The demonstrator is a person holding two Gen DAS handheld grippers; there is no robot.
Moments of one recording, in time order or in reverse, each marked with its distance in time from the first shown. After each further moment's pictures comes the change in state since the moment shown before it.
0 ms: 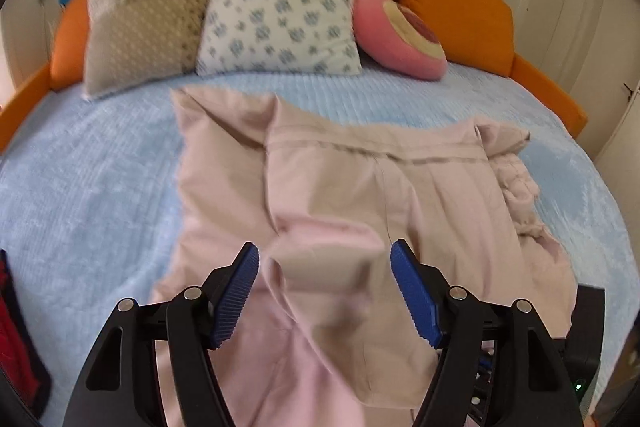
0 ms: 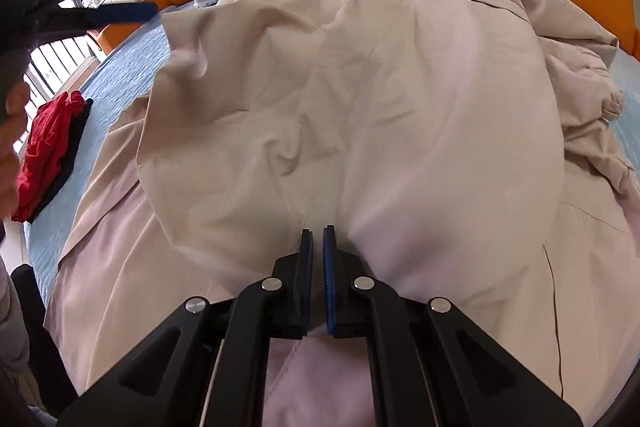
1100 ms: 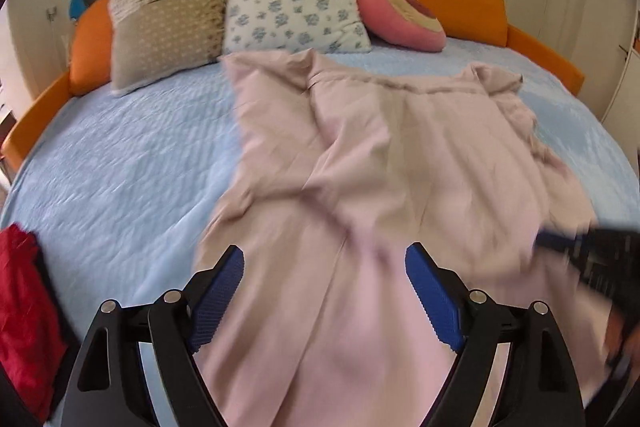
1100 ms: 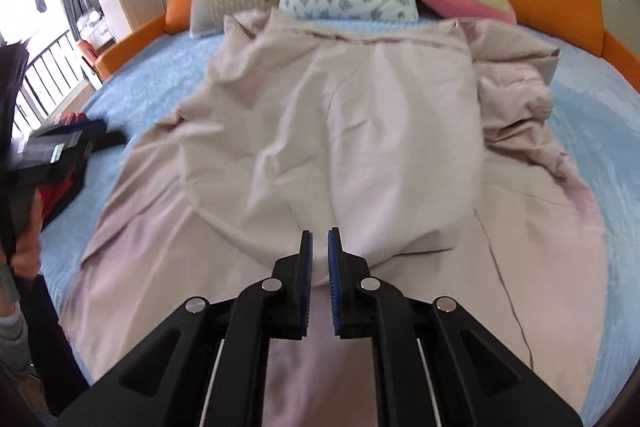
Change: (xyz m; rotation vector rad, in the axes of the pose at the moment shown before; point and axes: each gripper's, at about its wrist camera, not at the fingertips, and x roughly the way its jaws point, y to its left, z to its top) left arm -0.057 0.039 -0.103 0.102 0.029 0.067; right arm -0.071 0.010 -0.016 0.038 -0.122 -0.048
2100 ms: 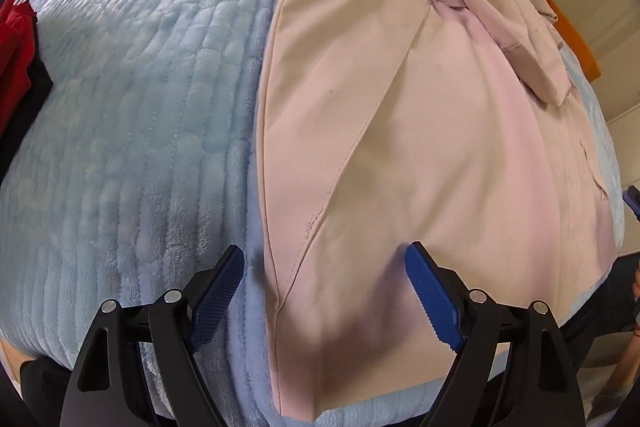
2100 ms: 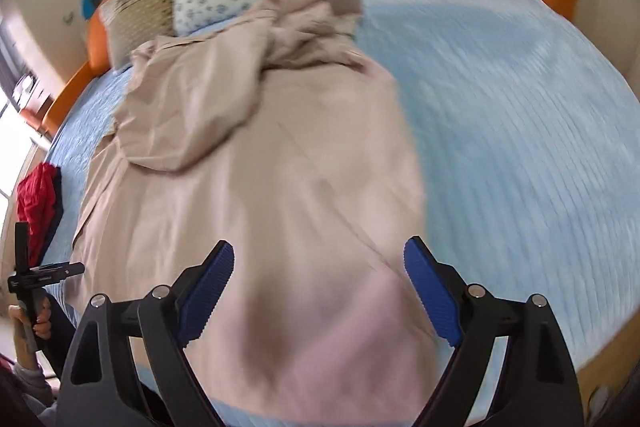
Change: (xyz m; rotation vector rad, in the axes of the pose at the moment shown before) left arm 0.009 0.077 -0.166 -0.257 0.389 -0.151; right arm -0.131 -0.121 -0.099 0.325 0.076 -0.172
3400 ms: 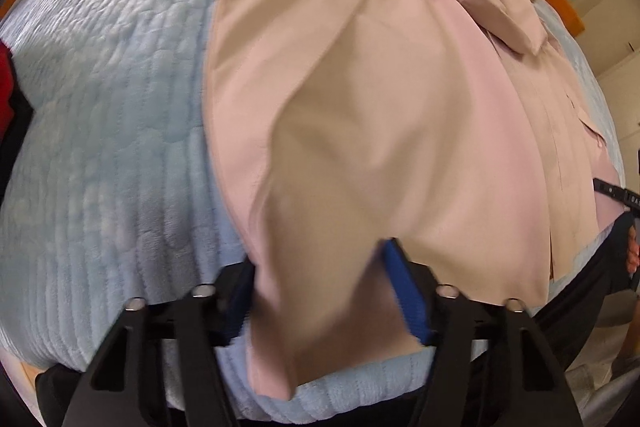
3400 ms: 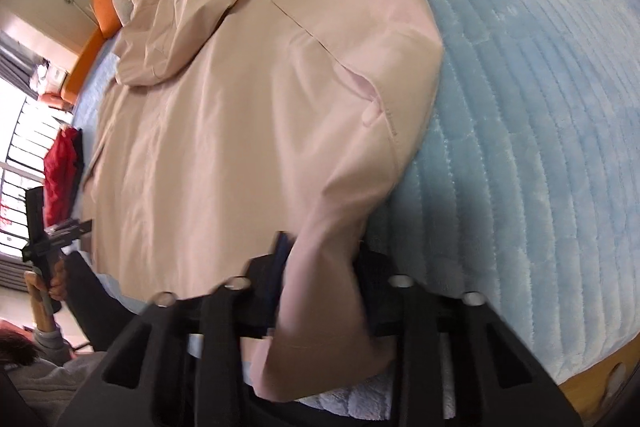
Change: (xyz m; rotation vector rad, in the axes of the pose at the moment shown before) left arm 0.000 -0.034 -0.011 0.102 0.066 0.001; right arm 0.051 -0.019 -0.044 0.051 0.277 0.189
